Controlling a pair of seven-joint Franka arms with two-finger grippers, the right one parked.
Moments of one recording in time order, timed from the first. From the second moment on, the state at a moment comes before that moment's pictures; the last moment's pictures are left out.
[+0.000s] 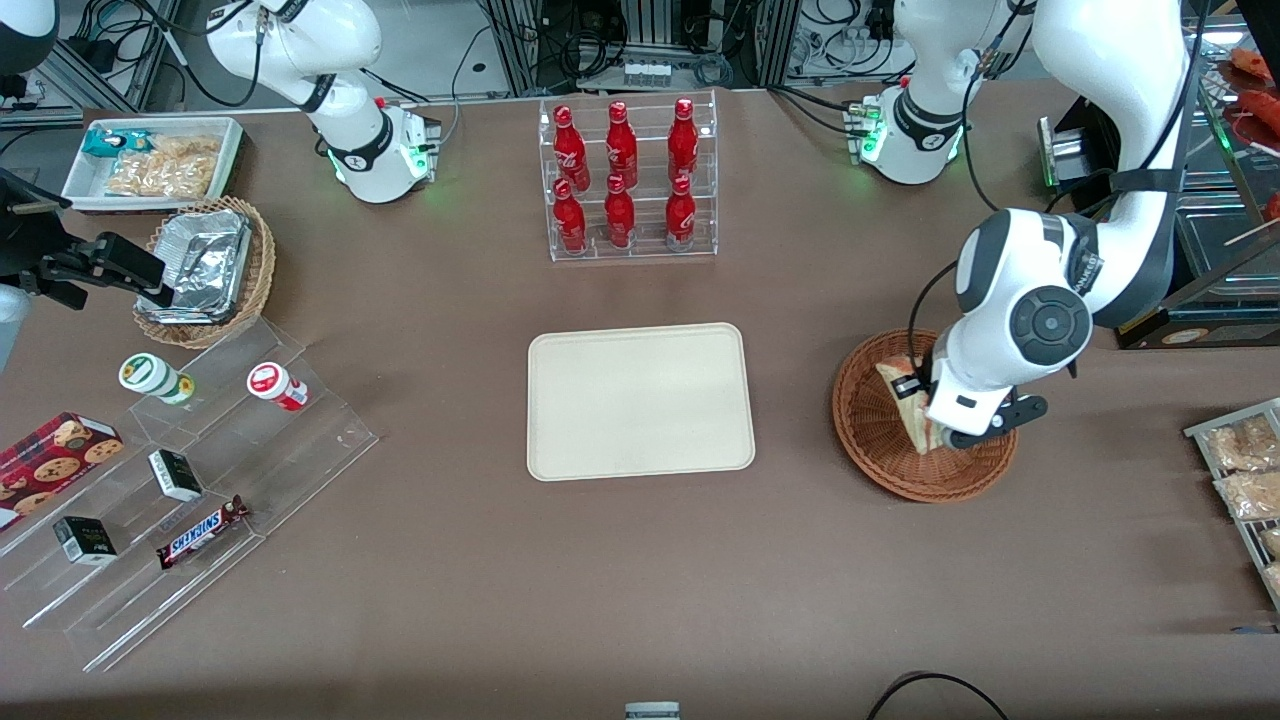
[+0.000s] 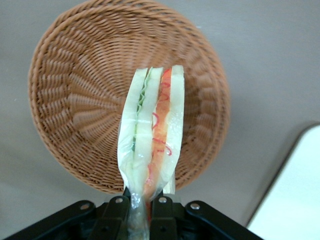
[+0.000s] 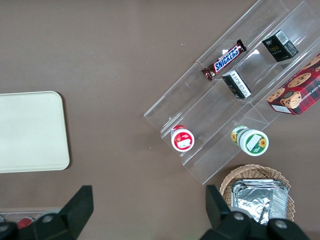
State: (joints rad) arm -0.22 0.28 -0.06 -1.86 0.02 1.93 -0.59
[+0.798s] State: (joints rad) arm -0.52 0.57 -0.07 -1.55 0.00 1.93 -0.67
